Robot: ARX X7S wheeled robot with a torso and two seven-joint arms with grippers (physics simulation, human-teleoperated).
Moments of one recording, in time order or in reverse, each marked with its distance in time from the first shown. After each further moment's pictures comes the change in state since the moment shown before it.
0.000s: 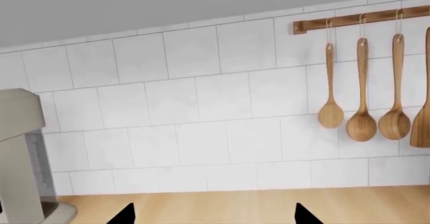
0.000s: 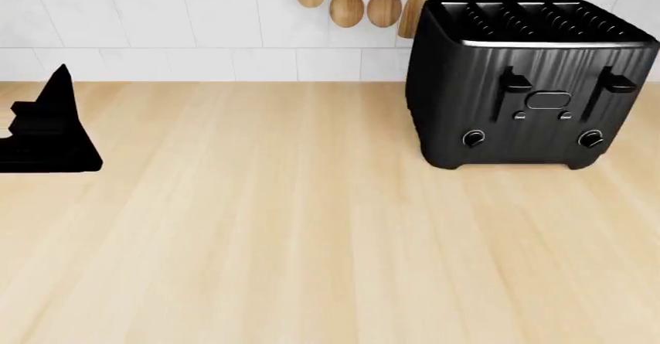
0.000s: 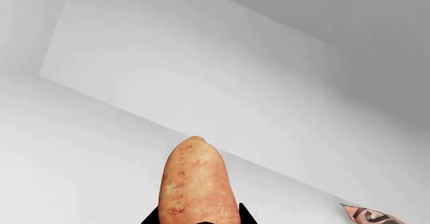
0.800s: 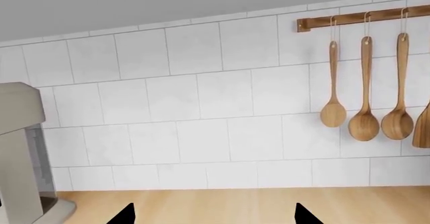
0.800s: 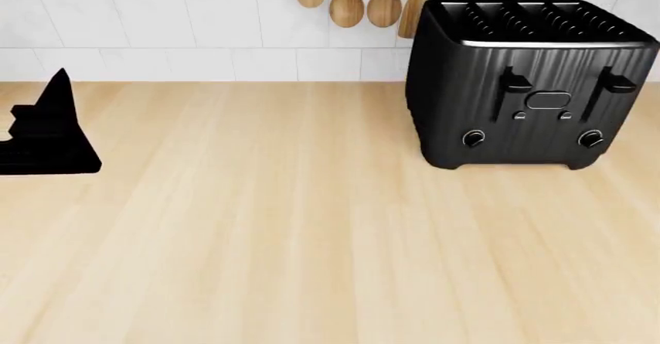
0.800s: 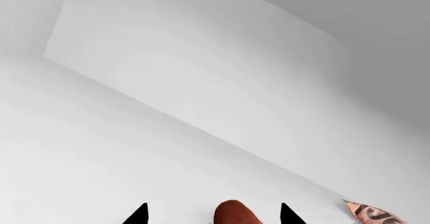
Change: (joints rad) left arm 0.052 0.010 -0.030 0.001 0.052 0.013 0.050; right arm -0.005 -0.011 -0.085 -0.034 0.062 0.042 0.027
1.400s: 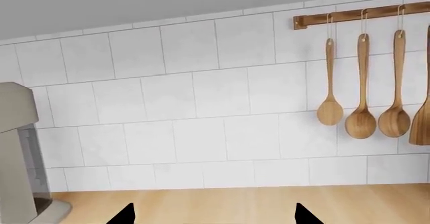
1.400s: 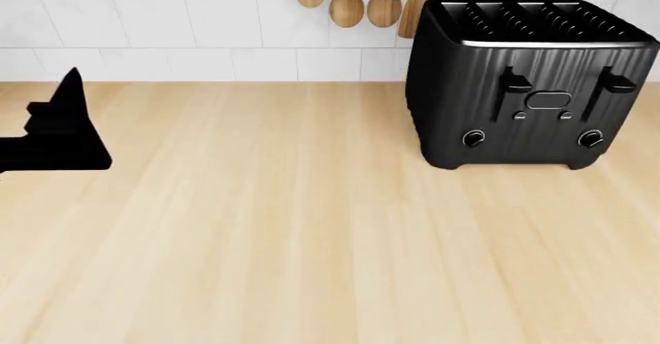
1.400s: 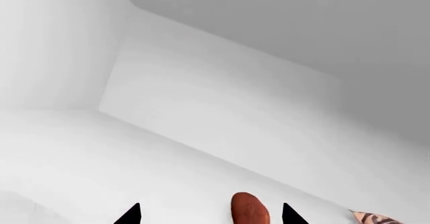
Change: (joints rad) left arm -0.028 0.013 0.056 -0.013 0.032 0.005 0.006; right arm -0.133 0.217 0.358 -0.791 0.303 0.464 0.324
